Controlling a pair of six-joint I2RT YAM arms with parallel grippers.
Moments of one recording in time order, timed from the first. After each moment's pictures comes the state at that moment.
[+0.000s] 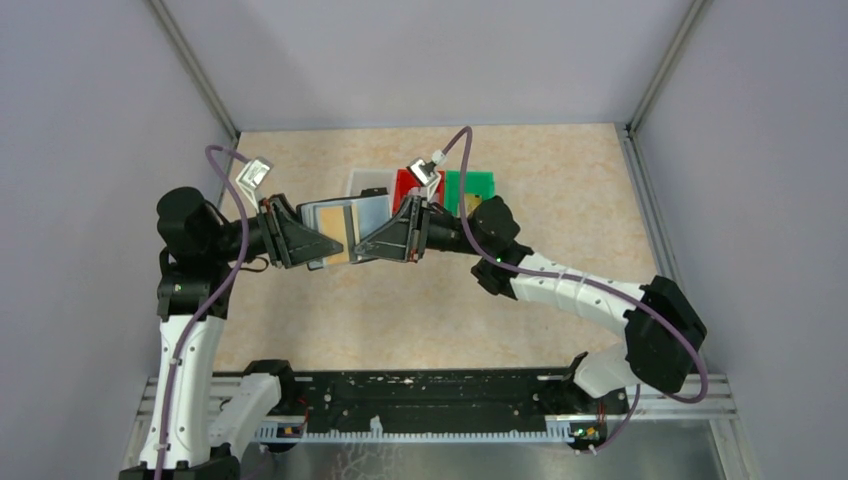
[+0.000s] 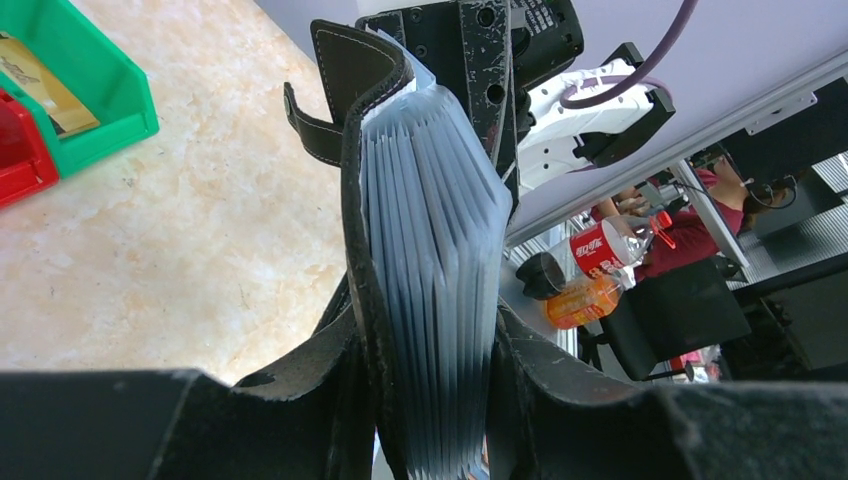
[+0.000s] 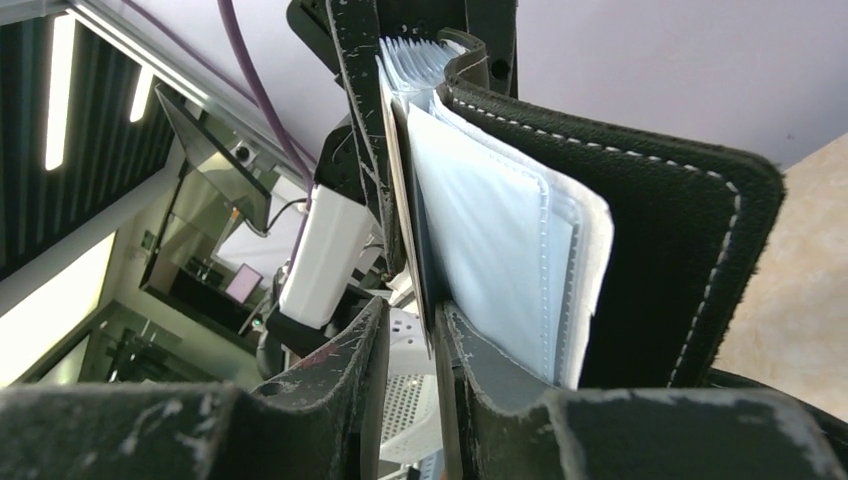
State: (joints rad) left arm -0.02 0.80 1.04 -0.30 1.28 -0.70; right arm 0.91 1.40 0.96 0.84 -0.62 1.18
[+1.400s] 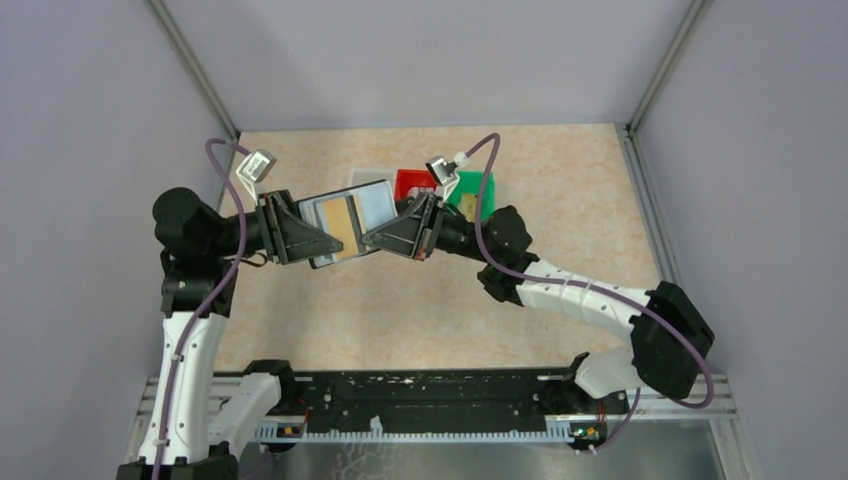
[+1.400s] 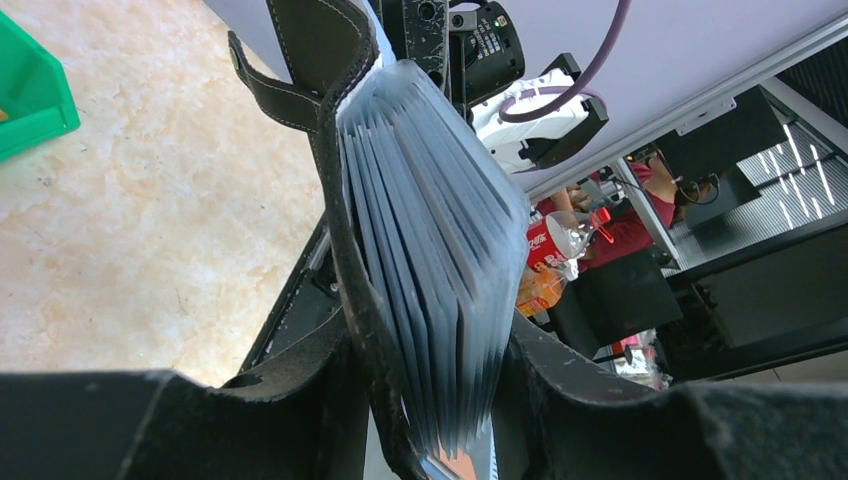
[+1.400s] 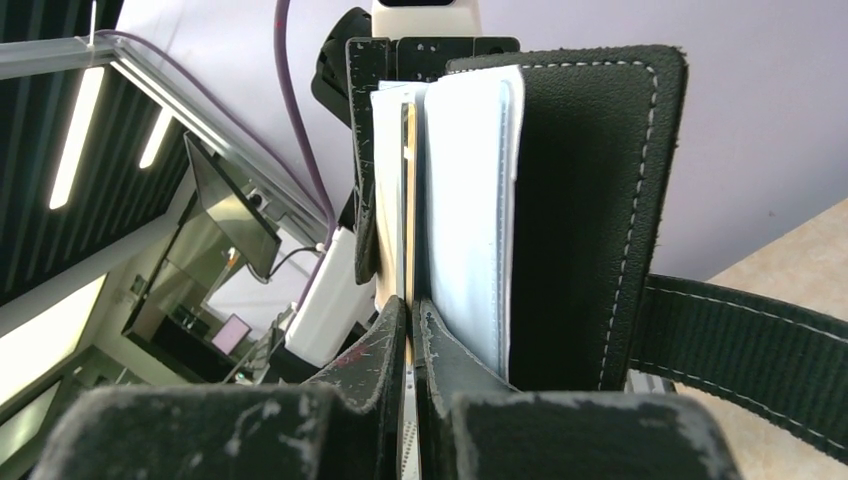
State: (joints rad) left arm -0.03 0.81 1.03 -0.08 1.33 -0.96; right arm 0.90 1.36 0.89 0.95 -0.51 1.18
